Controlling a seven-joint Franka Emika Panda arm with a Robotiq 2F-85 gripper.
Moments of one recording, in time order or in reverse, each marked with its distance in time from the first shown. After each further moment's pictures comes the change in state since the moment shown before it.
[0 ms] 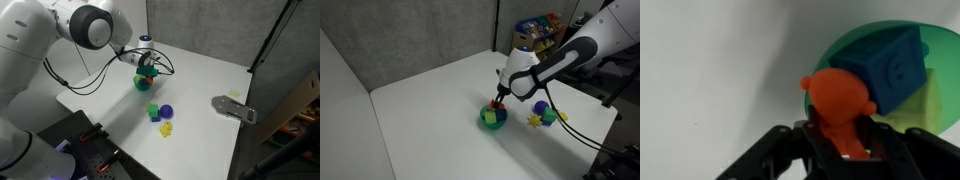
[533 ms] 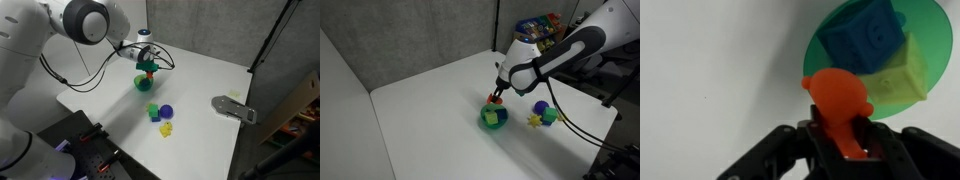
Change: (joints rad) arm -0.002 -0.057 0.011 -0.011 0.000 0.000 0.002
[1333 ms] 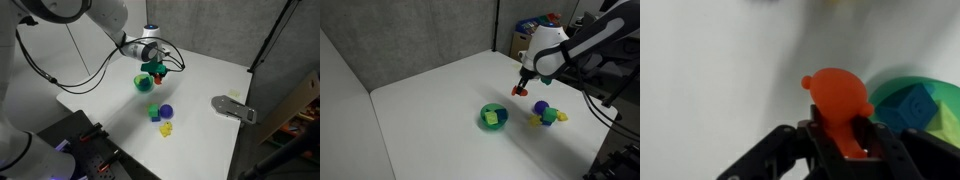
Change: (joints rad) arm -0.044 -0.230 -0.125 -0.238 -0.008 -0.078 0.021
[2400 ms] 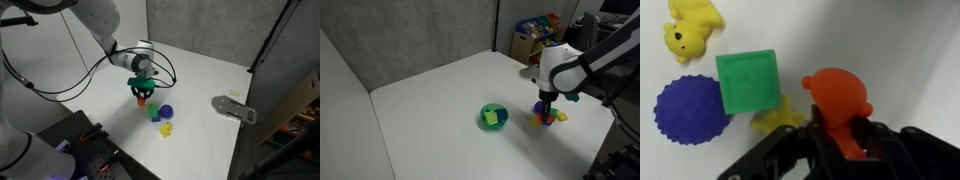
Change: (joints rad) arm -0.032 -0.089 0.027 -0.249 -0.017 -0.236 -0.090
